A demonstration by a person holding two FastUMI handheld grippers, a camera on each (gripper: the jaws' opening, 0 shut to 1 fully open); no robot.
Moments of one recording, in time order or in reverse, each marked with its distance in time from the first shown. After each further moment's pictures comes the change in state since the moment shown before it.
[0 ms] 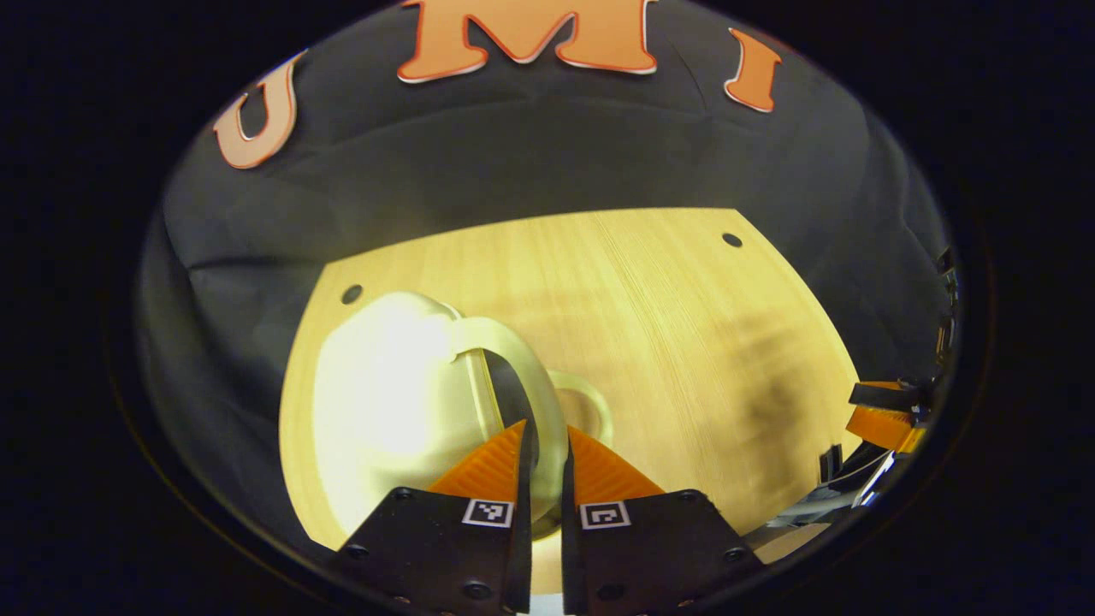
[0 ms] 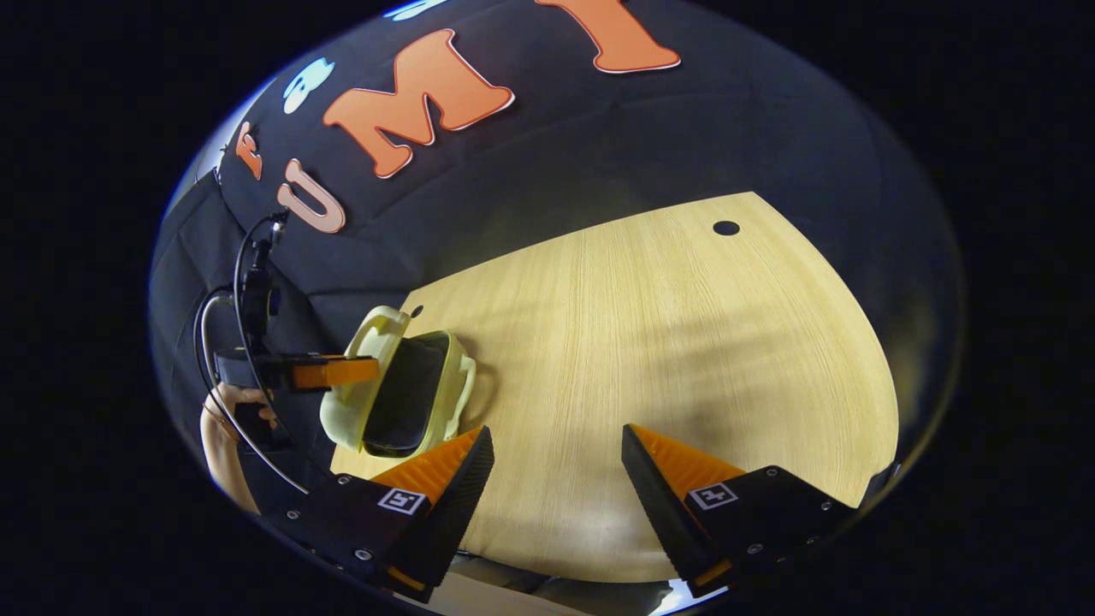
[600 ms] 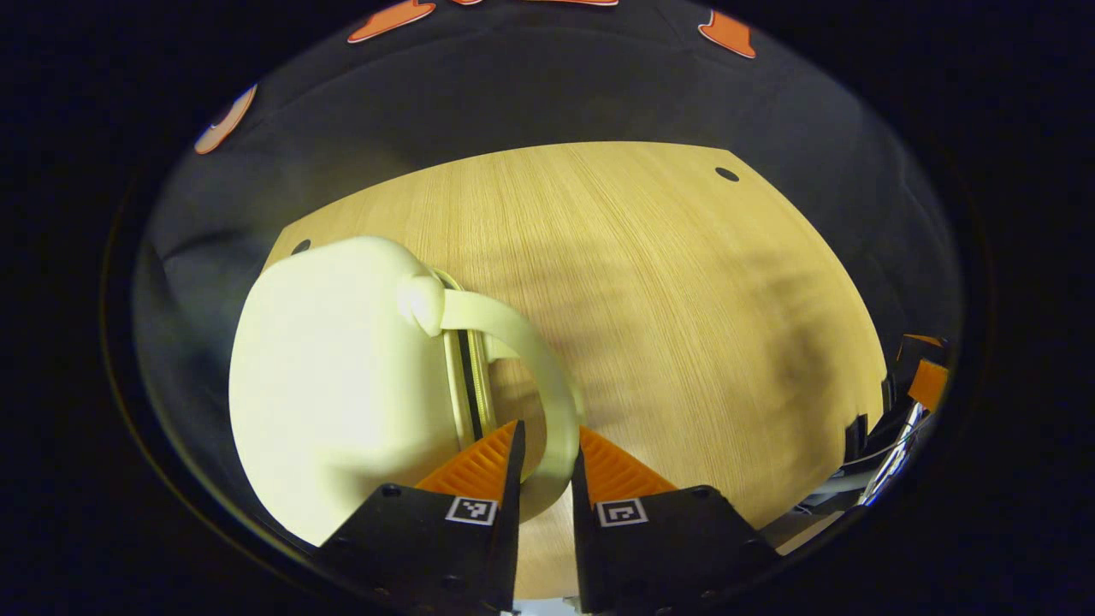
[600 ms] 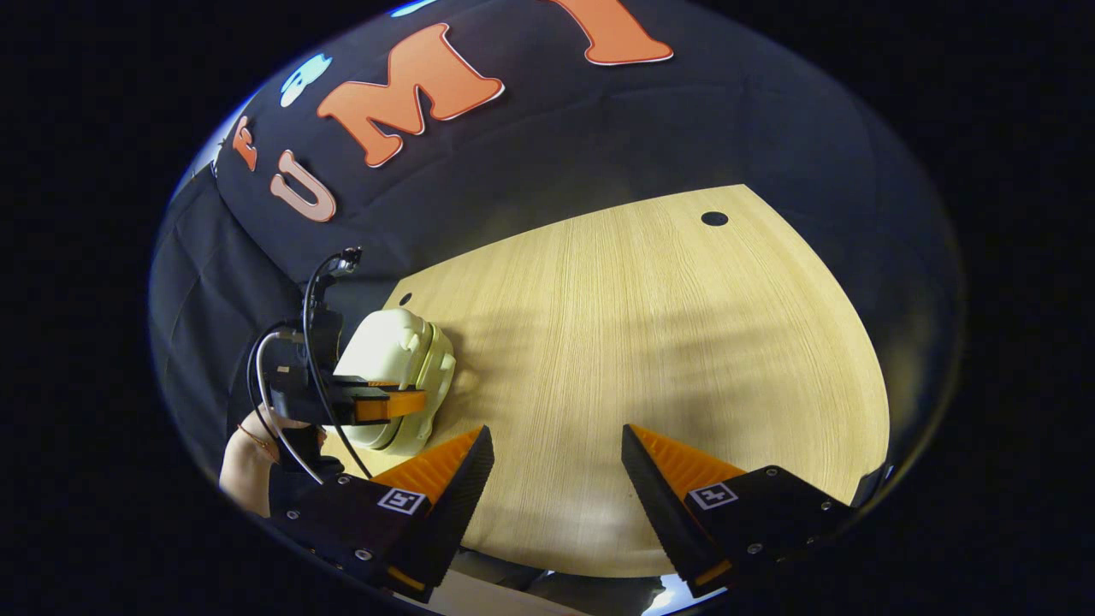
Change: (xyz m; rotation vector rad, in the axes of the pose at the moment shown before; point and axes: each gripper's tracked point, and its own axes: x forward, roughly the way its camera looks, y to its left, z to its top) left arm 0.055 -0.019 -0.035 -0.003 0.107 -0.011; right arm -0.003 -0.015 -0.007 -0.020 0.036 -0.018
